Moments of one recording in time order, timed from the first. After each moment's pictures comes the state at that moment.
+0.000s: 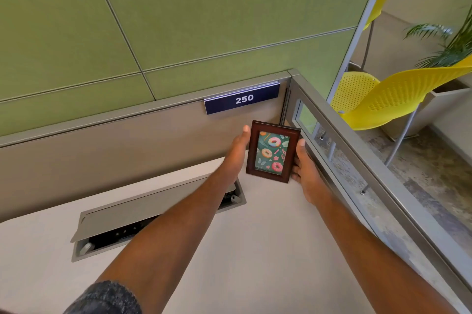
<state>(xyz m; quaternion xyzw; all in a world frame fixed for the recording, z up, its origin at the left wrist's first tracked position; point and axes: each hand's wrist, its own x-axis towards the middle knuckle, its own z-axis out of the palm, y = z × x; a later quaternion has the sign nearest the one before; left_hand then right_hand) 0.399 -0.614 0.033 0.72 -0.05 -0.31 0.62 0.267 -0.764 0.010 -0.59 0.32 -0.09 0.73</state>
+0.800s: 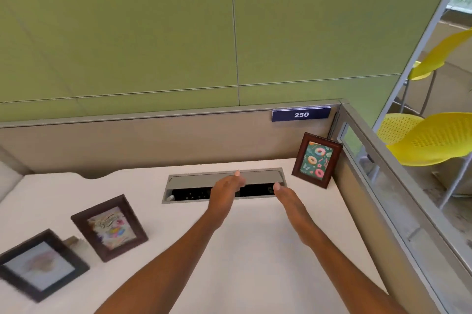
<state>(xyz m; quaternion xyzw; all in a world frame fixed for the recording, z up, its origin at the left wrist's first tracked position) 0.237 -0.365 0.089 0.76 0.03 -0.14 0.63 0.164 -0.573 0.061 -0.74 0.20 0.06 0.64</state>
